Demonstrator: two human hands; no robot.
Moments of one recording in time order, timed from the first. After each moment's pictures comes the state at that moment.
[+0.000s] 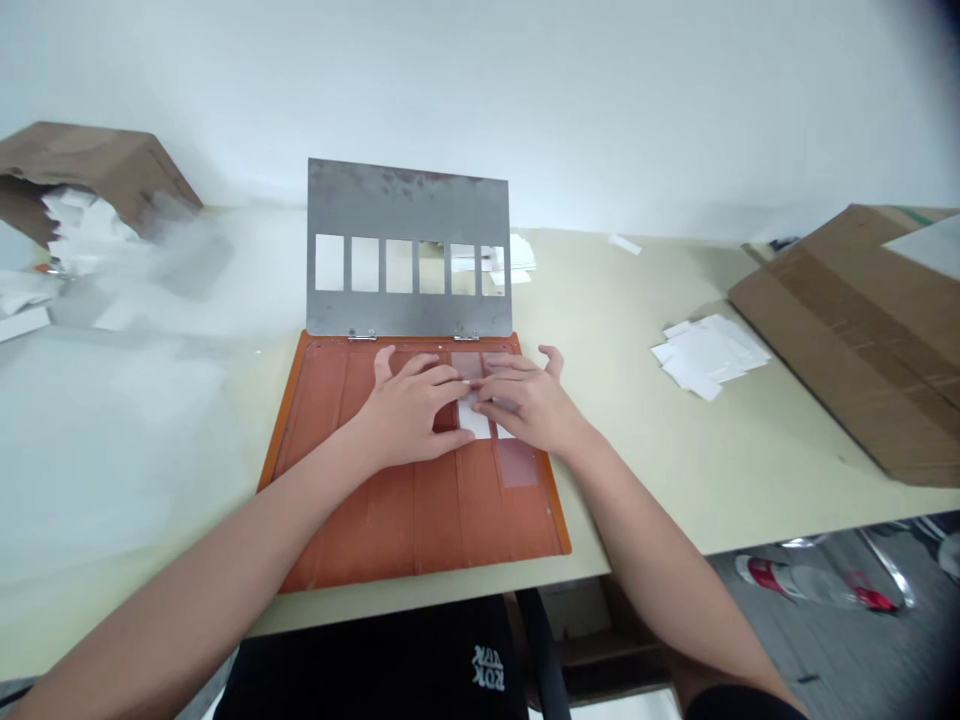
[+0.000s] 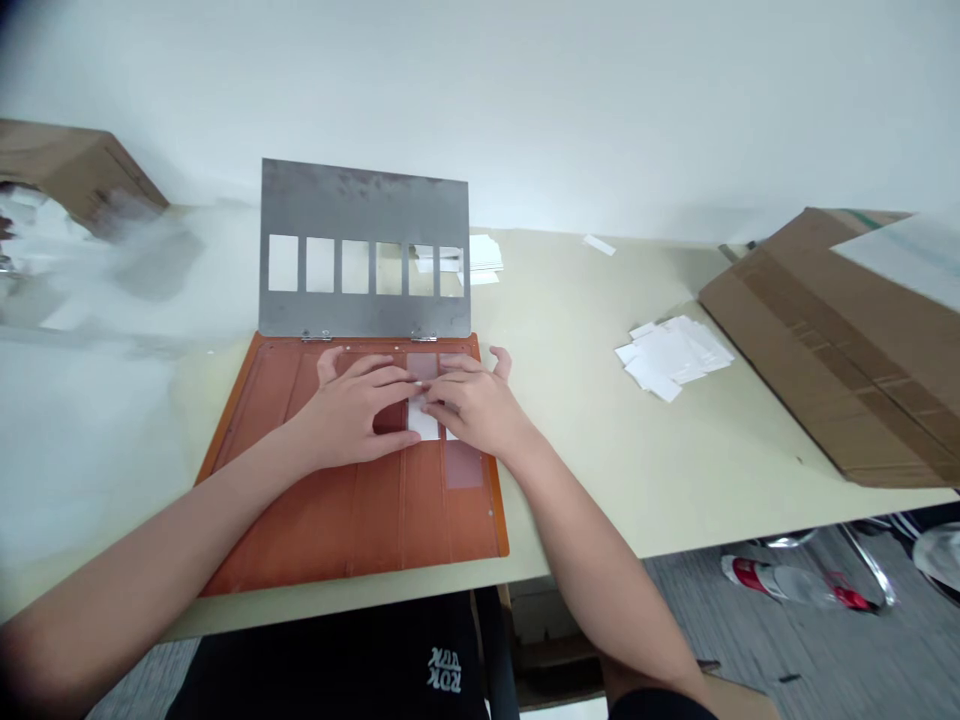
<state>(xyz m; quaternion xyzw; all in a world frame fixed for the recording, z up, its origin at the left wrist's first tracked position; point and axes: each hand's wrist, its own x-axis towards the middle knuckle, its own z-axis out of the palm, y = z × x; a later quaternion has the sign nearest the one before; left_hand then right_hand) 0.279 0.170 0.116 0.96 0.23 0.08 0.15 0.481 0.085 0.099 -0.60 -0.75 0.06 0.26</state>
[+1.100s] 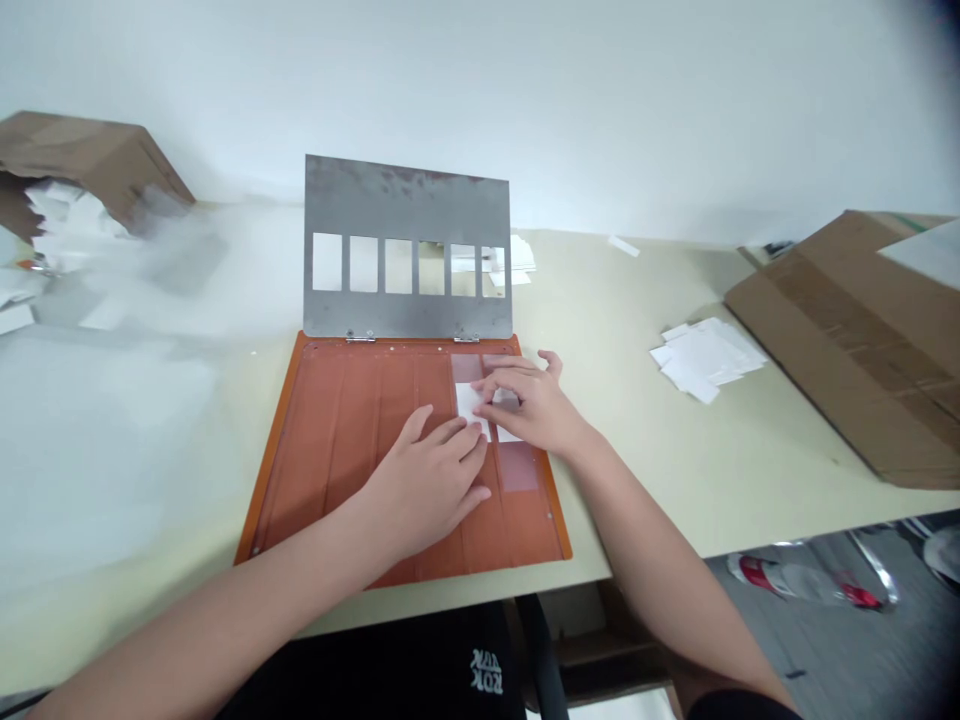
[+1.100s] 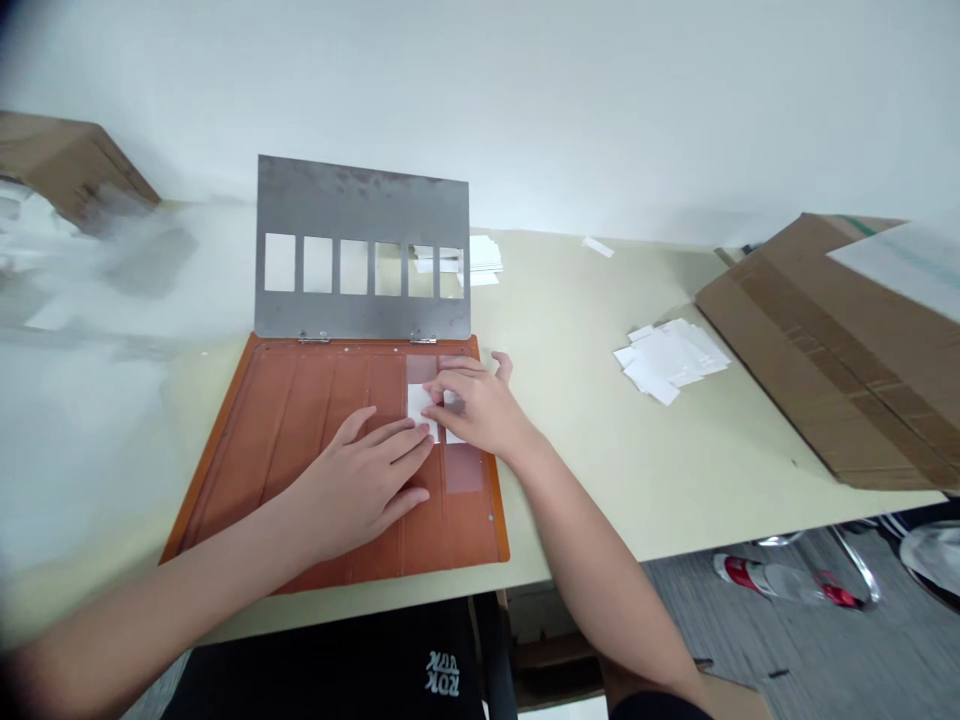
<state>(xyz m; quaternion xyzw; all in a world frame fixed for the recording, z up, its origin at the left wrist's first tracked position) 0.268 0.111 0.112 0.98 0.15 0.09 0.05 0.482 0.087 0.099 -0.63 -0.71 0.13 0.29</state>
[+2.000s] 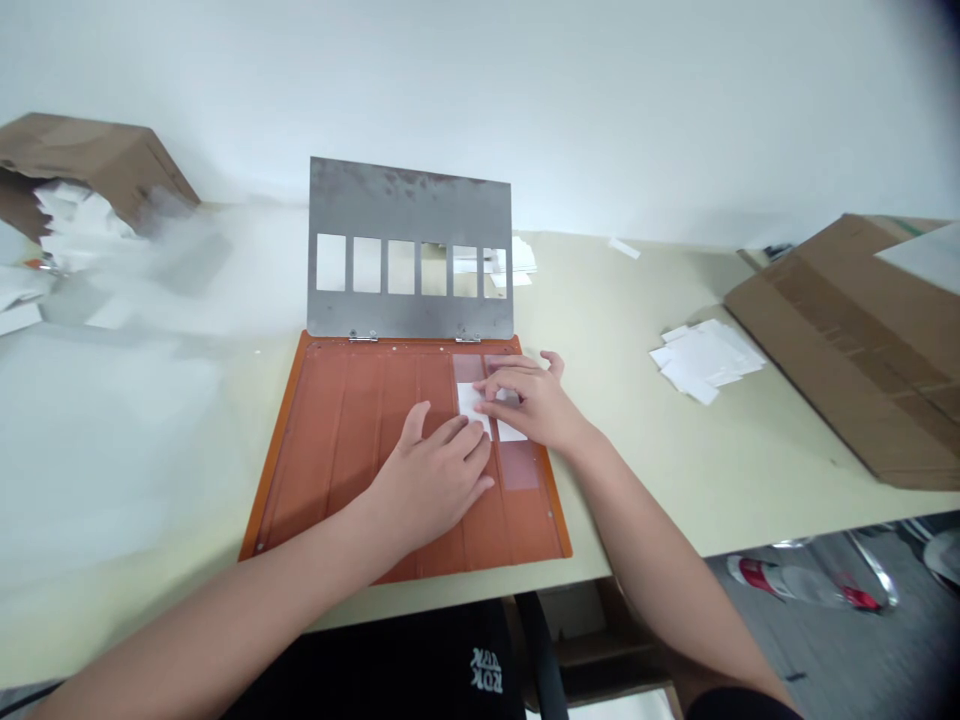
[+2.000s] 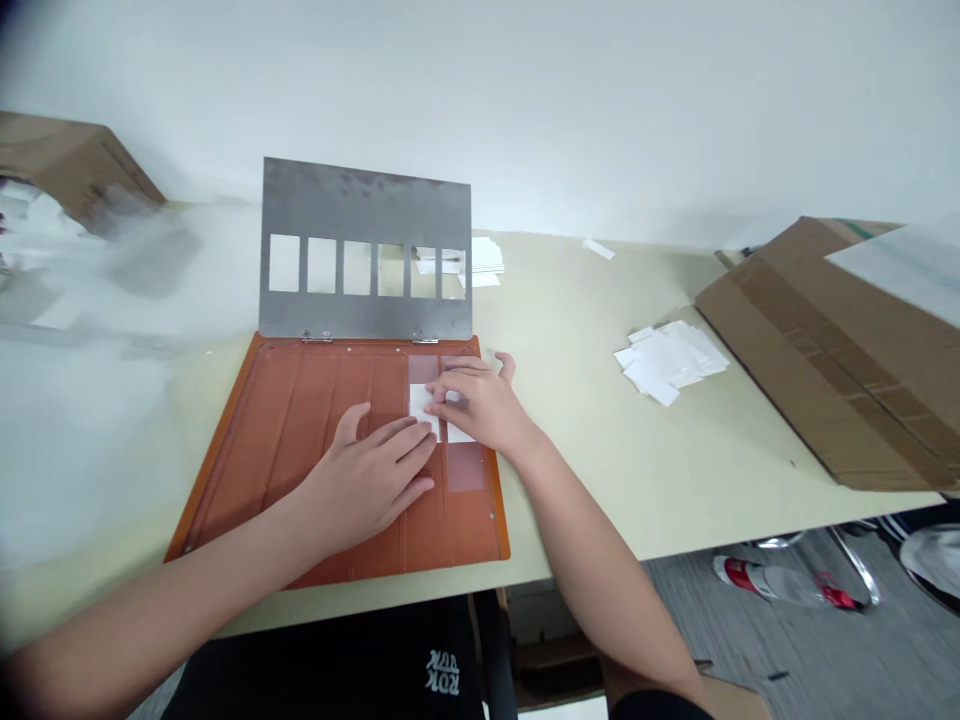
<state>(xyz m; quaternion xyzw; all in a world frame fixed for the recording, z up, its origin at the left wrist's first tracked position) 0.271 0.107 0.107 0.98 0.16 0.13 -0.02 0.485 0.088 0.098 -0.64 -0.71 0.14 0.28</state>
